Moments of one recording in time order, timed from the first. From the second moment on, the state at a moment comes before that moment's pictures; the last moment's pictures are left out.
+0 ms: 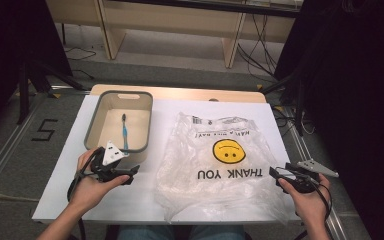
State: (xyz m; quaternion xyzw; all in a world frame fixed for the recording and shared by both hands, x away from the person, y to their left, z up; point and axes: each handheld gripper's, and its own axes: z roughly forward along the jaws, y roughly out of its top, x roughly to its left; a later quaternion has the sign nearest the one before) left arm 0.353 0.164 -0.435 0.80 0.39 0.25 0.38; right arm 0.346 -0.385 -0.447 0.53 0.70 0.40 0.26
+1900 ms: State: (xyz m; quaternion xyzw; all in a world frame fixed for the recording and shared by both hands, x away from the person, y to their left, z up) left arm 0.340 0.060 -0.475 0.89 0.36 0.10 0.27; right arm 0.346 -0.392 -0.462 0.60 0.73 0.28 0.14
